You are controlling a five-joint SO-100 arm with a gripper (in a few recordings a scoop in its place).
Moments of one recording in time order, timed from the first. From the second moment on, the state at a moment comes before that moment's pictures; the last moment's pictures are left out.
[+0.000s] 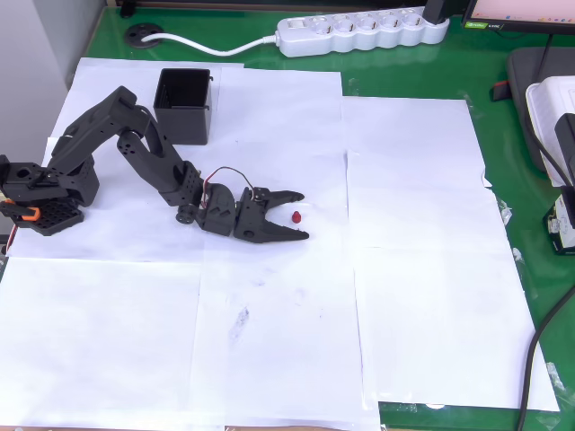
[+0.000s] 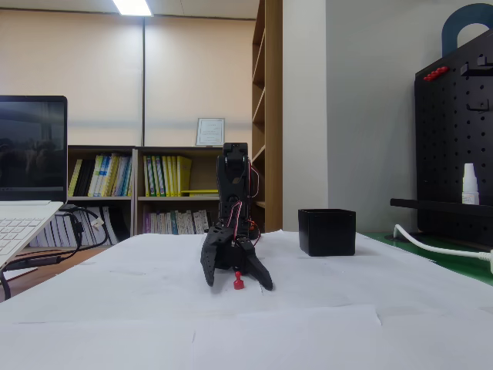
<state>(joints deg) 11.3 129.5 66.6 -53.4 -96.2</state>
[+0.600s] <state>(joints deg) 11.5 124.6 60.9 -49.7 -94.4</state>
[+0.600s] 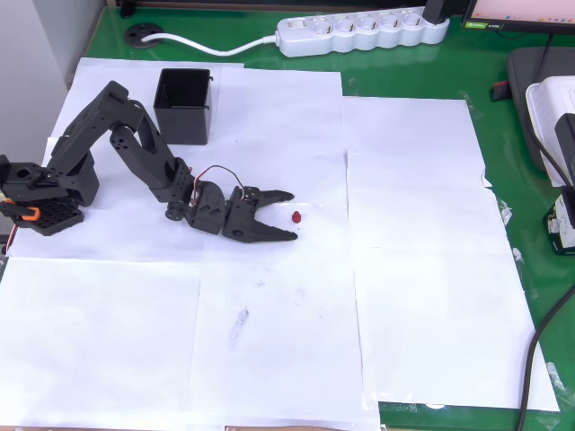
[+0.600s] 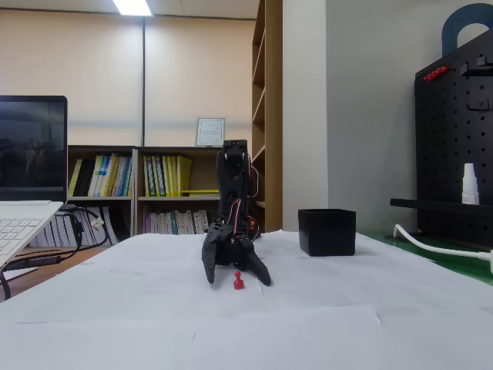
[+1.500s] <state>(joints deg) 10.0 123.1 66.4 -38.1 -91.2</state>
